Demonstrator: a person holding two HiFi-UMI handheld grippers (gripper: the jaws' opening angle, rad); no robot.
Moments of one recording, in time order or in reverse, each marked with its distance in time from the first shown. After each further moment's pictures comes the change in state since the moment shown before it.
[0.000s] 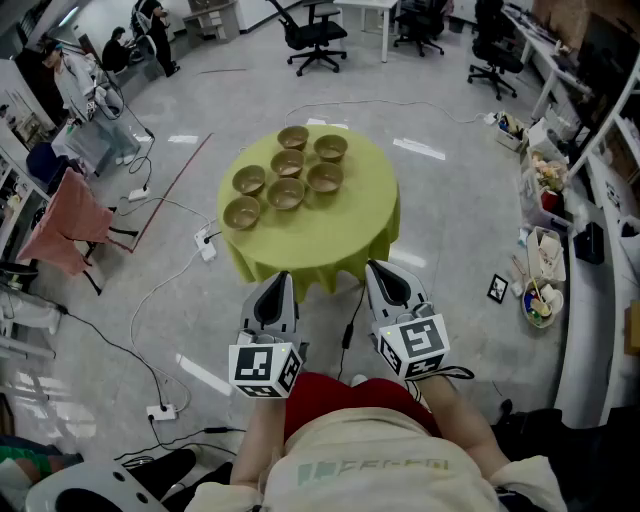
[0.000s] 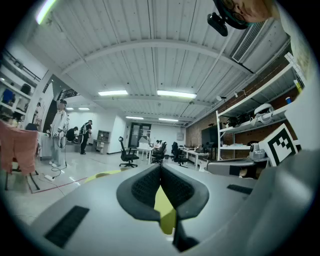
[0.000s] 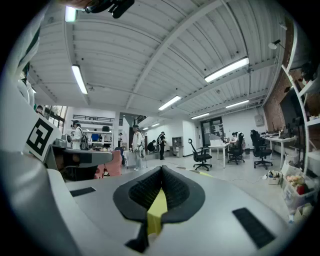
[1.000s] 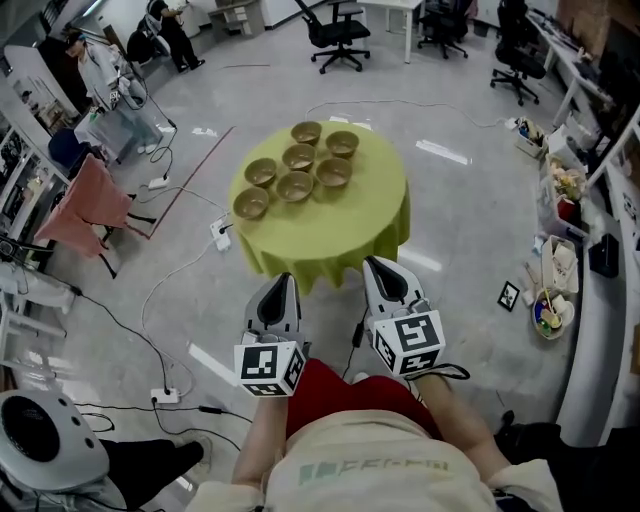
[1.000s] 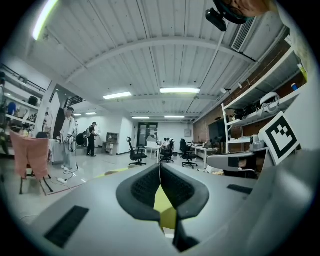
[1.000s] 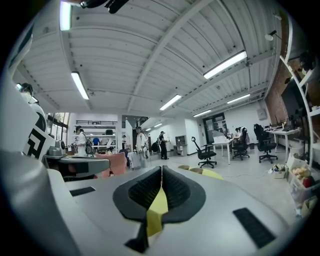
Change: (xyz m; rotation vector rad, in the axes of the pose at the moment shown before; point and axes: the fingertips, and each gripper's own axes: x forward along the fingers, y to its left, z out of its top) left arm -0.014 -0.028 -0.009 0.041 0.022 0.101; right arm -0.016 -0.011 0.000 0.045 0.007 0.041
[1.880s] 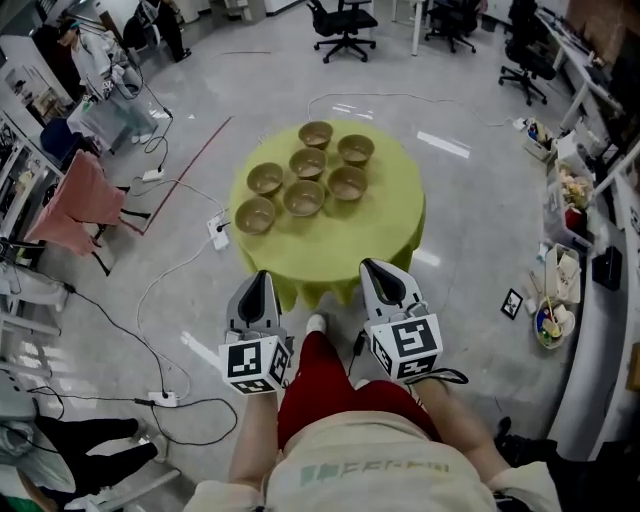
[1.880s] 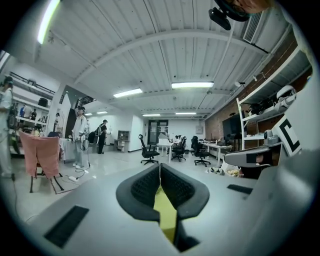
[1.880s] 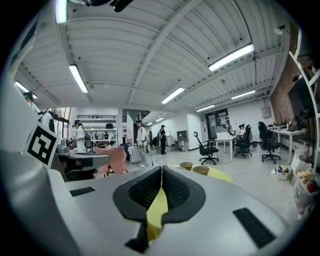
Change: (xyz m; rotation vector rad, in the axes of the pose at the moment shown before) left arm 0.074 0.116 -0.013 -0.014 0.028 0.129; right arm 0.111 -0.004 -0.009 -0.021 0.062 0.021
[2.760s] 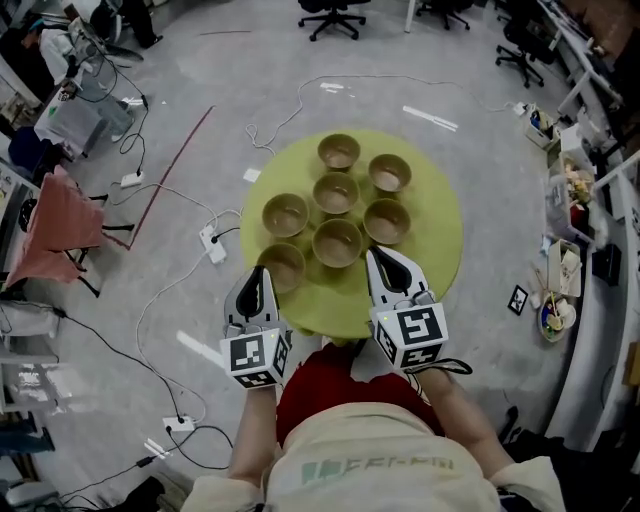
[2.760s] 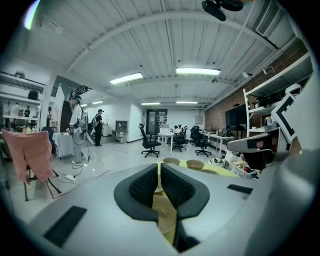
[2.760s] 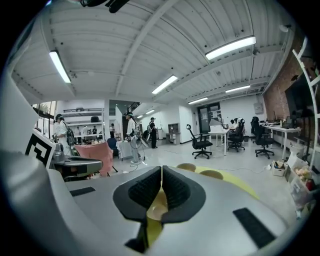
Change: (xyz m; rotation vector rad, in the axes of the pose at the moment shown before) left arm 0.208 0.184 -0.010 0.014 0.130 -0.038; right arm 0.263 -0.016 0.023 0.035 0.090 -0.113
